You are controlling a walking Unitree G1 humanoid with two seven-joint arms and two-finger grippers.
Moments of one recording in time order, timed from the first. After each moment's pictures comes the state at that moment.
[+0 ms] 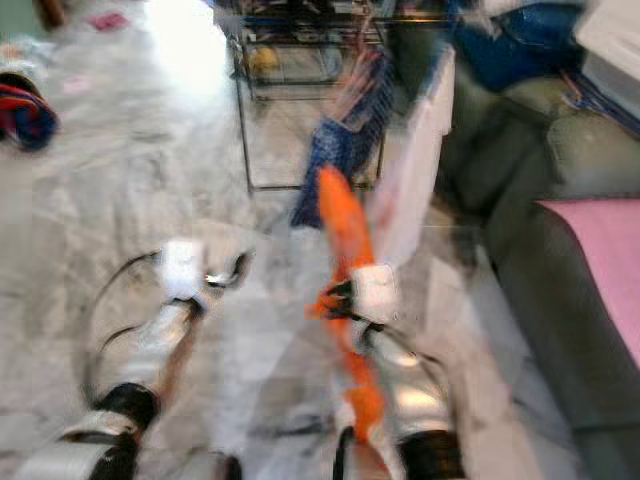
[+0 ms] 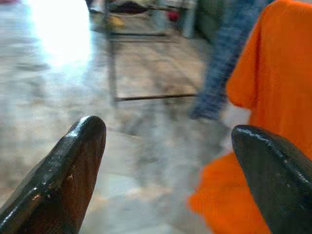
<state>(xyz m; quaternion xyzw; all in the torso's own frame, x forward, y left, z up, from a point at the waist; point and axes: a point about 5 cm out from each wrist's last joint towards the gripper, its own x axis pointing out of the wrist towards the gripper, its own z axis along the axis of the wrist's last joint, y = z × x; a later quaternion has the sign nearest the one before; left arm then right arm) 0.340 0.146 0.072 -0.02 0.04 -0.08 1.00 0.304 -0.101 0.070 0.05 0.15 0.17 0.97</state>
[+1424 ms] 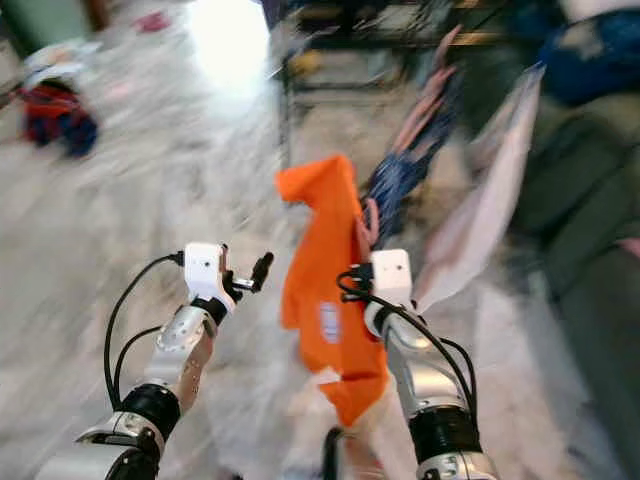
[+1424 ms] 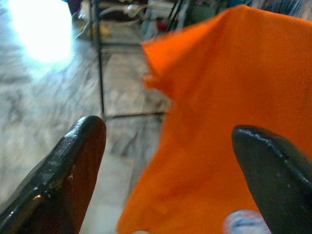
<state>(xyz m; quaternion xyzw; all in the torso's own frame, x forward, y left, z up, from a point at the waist) 0.336 0.111 0.072 -0.04 0.02 -0.14 0.99 0.322 -0.133 0.075 0.02 0.15 0.11 0.98</state>
